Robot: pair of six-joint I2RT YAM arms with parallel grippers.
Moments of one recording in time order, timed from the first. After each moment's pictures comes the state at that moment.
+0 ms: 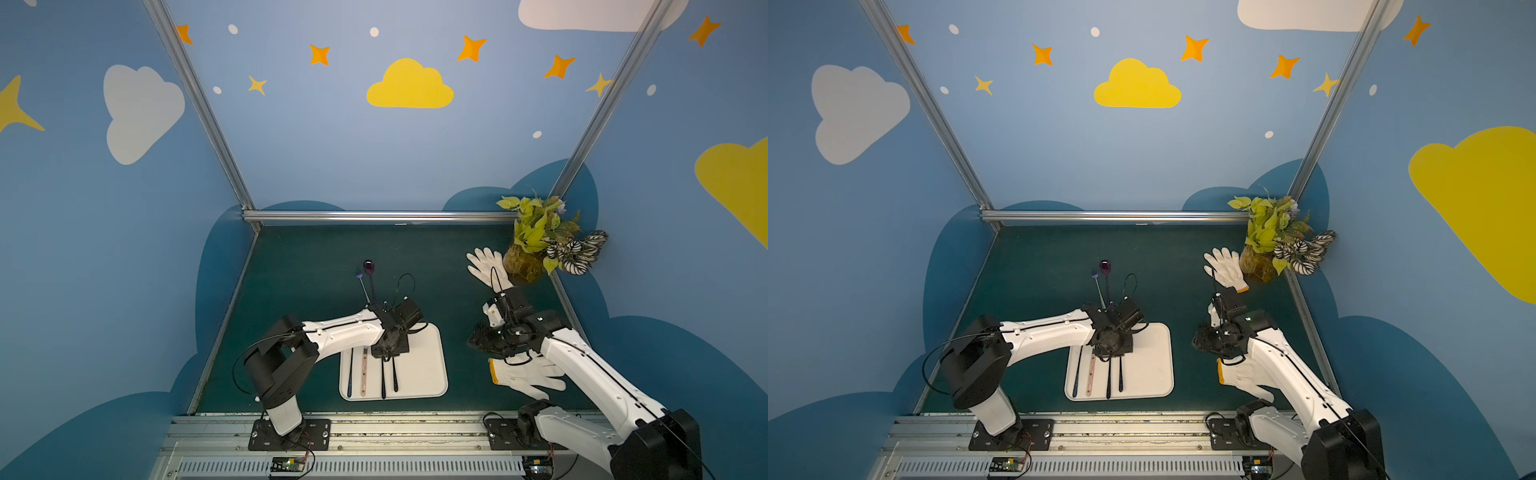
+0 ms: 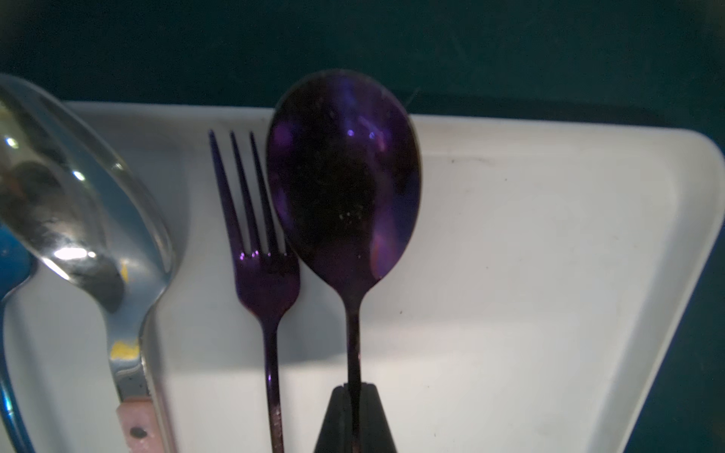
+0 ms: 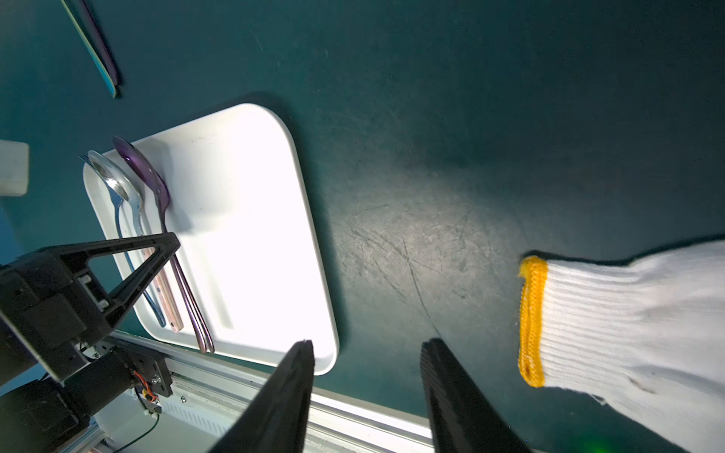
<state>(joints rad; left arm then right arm) -0.91 1.73 1.10 -0.74 -0.04 -0.99 0.39 1.08 0.78 -0.93 -0.27 0.55</state>
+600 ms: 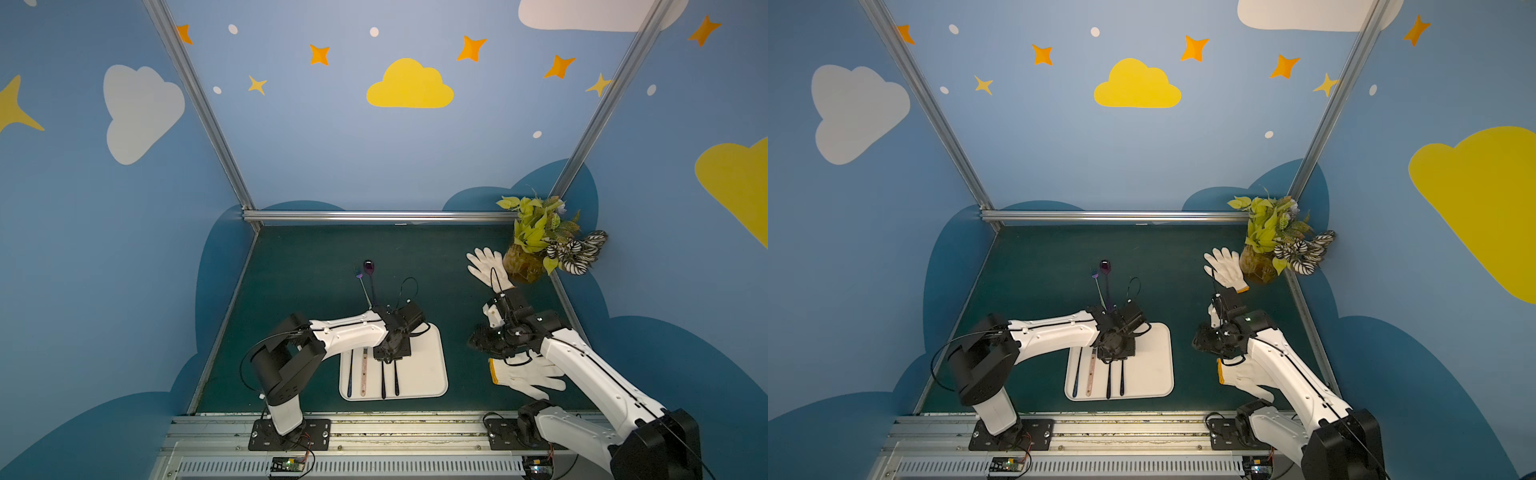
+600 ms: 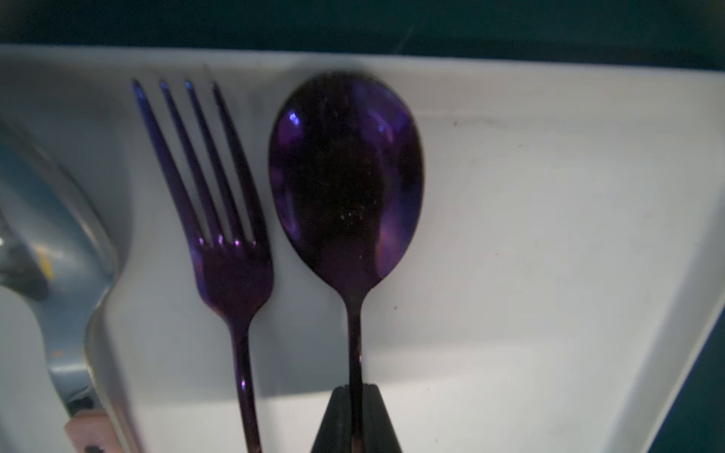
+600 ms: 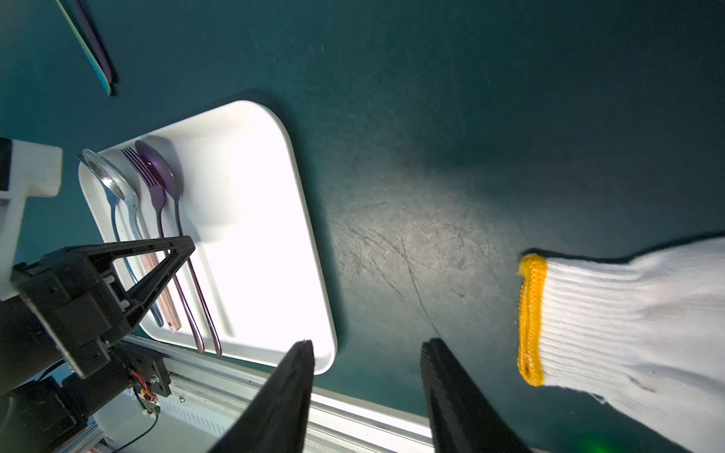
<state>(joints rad) -0.92 1.77 1.10 -0.73 -0.02 -0.99 0.39 1.08 0.78 -0.93 -0.27 0.55</state>
